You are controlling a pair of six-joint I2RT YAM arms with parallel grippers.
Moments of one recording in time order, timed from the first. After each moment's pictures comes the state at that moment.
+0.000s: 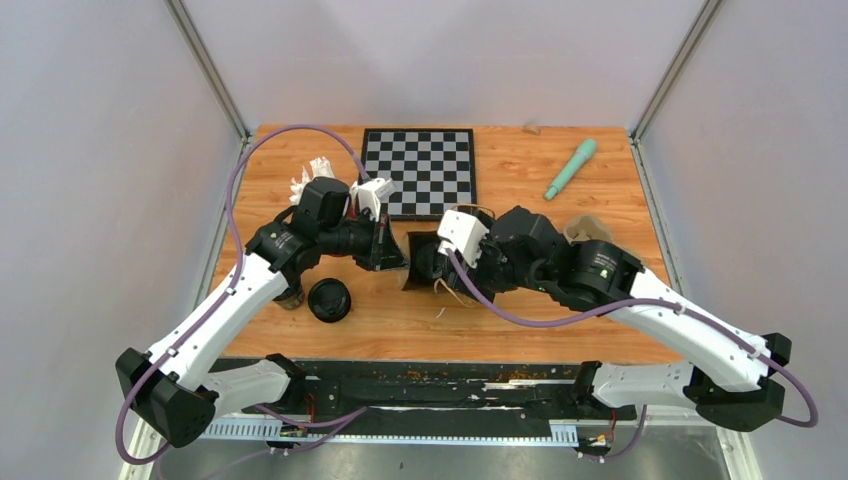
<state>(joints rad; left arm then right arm) -0.58 1.12 1.12 -0.66 0.56 -0.38 1.06 1.12 1.41 -0.92 0.11 -0.29</state>
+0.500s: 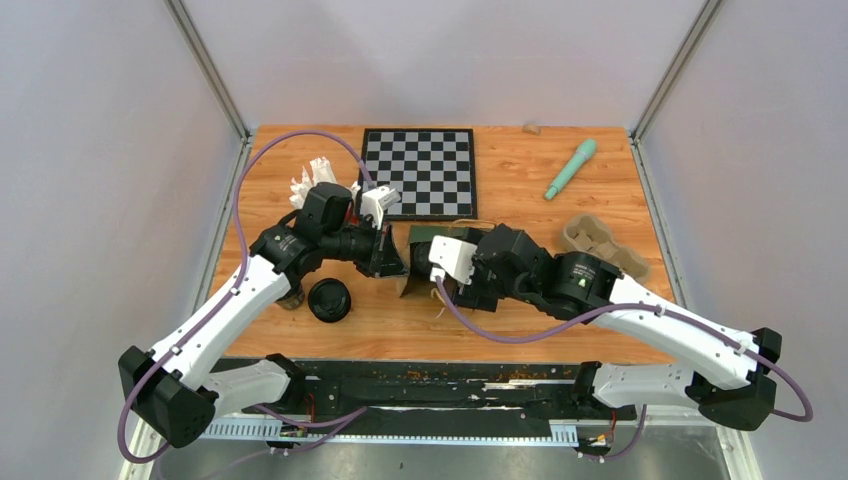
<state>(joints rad) -0.58 1.12 1.07 -0.65 0.61 -0.27 1.09 1.12 1.26 -0.85 0.21 -0.47</state>
